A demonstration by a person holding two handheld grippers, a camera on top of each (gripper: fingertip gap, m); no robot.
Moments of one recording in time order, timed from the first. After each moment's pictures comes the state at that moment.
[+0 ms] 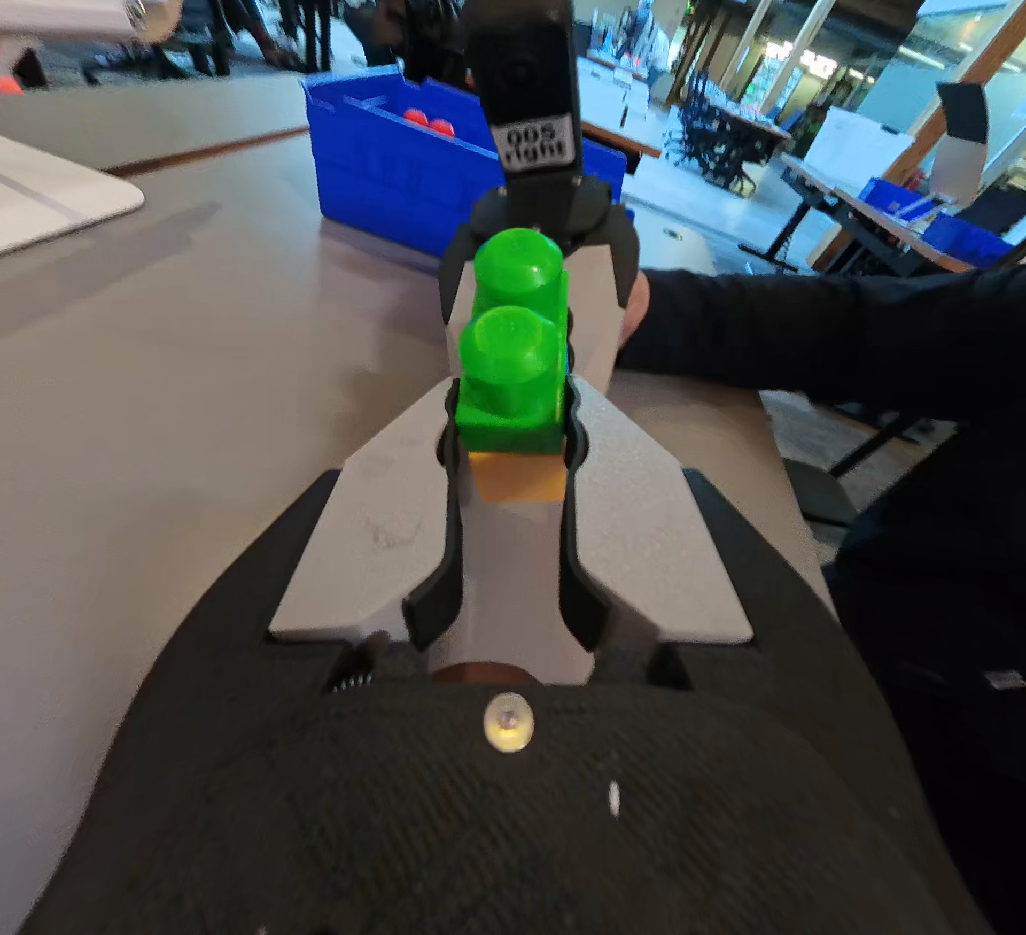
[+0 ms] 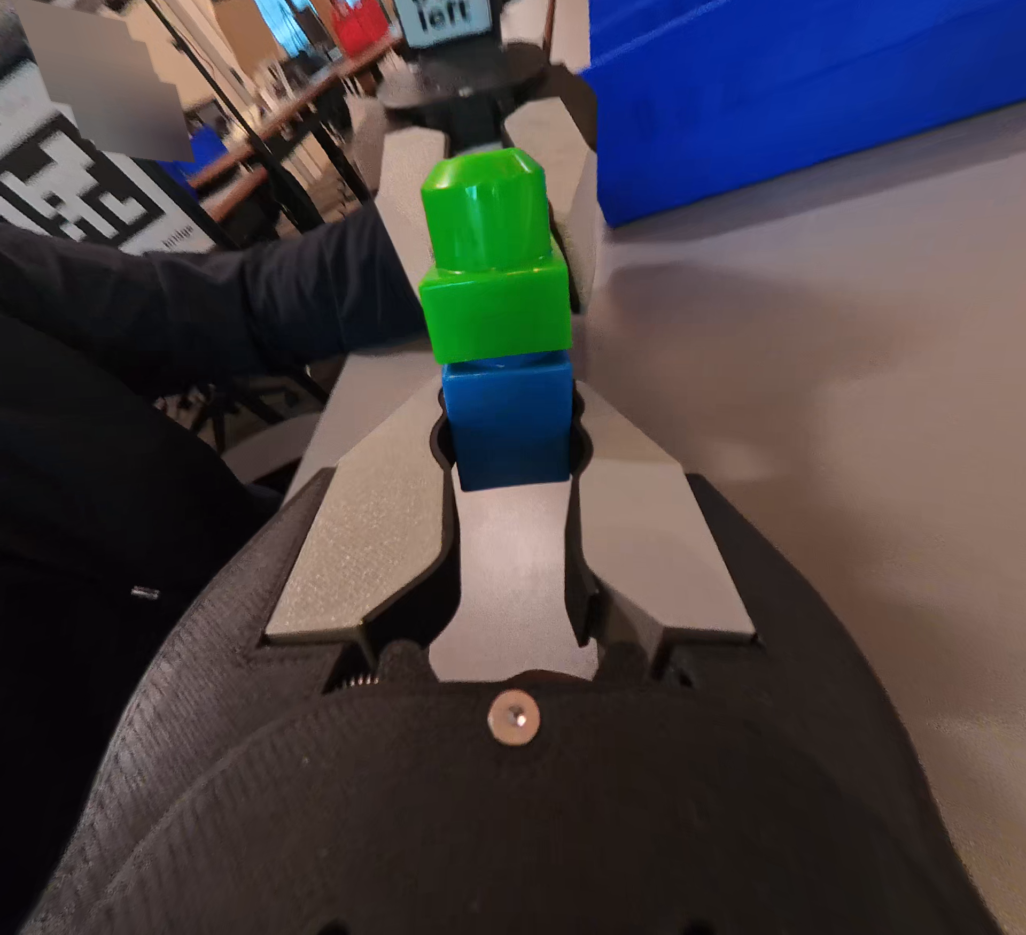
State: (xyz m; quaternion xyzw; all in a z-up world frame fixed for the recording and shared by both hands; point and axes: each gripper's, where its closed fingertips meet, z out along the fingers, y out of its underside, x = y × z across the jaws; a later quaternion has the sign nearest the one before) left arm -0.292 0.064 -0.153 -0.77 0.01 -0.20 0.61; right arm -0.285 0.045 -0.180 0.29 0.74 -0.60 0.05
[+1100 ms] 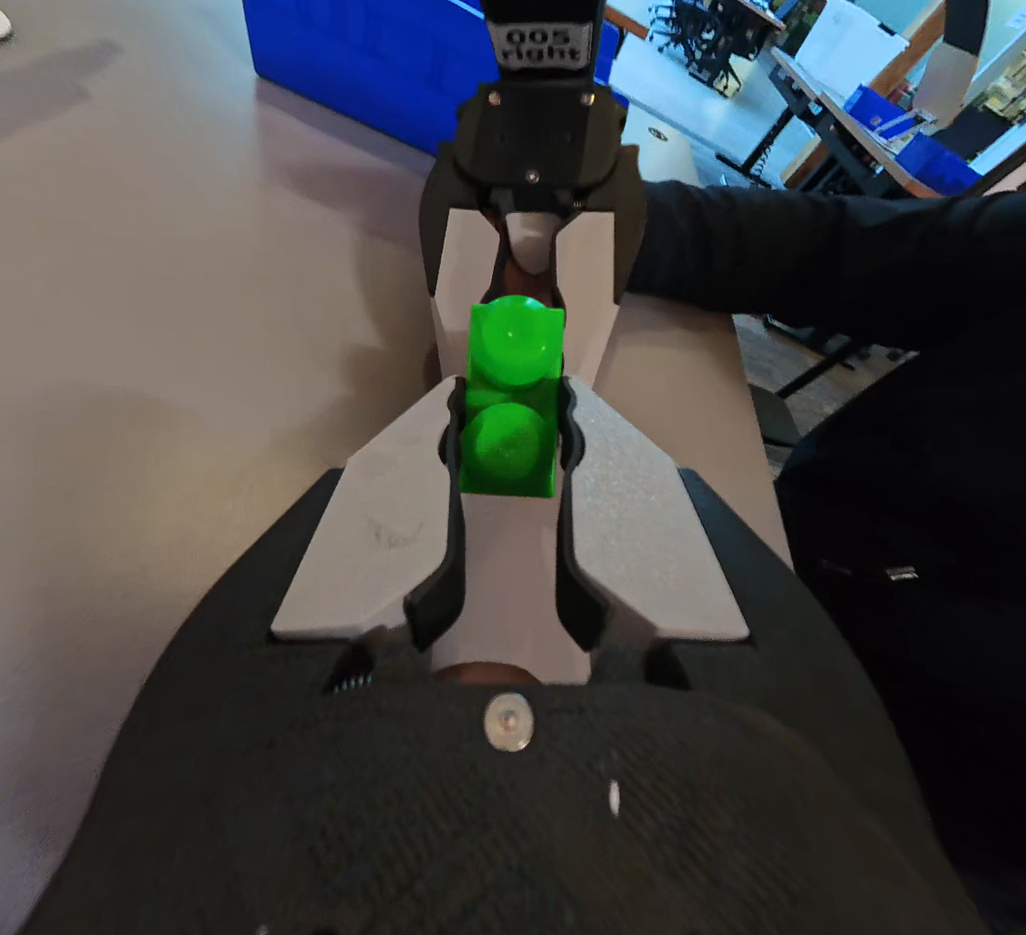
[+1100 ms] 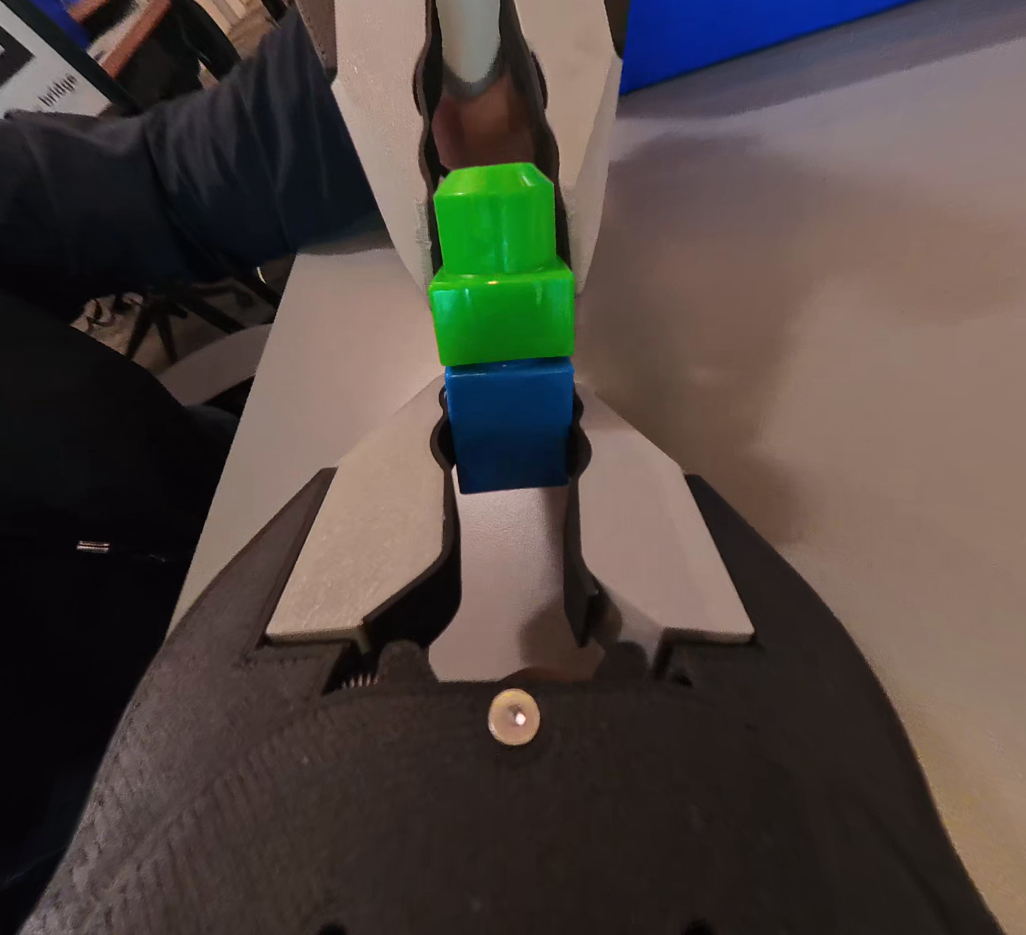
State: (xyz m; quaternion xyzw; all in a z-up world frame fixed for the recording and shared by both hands) left arm -0.283 0.049 -0.179 -0.82 0.03 -0.24 0.52; right arm -0.276 0.035 -0.218 0.28 0.81 -0.51 0.05
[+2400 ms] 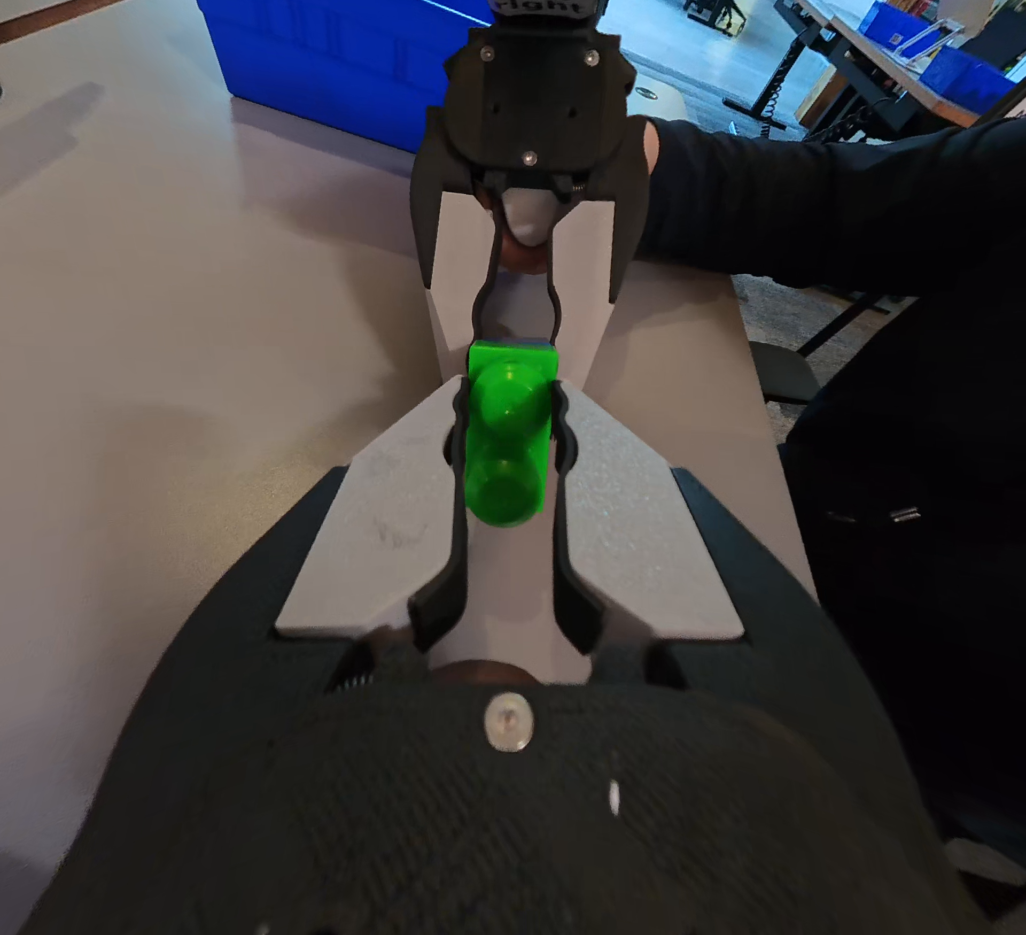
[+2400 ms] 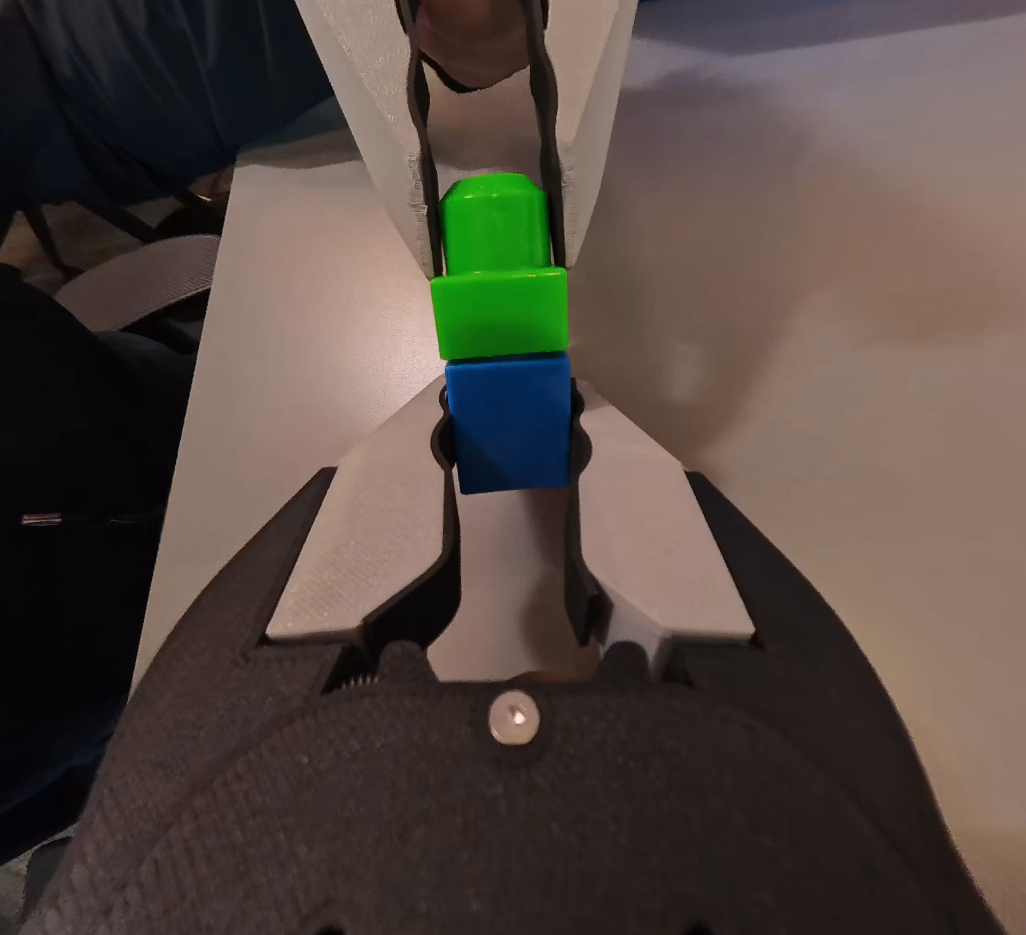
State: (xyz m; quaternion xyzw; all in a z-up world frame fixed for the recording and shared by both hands) left arm -0.276 0.040 -0.172 -0.83 0.08 -0.21 0.52; right arm -0.266 0.037 -0.224 0.27 0.87 -0.42 0.02
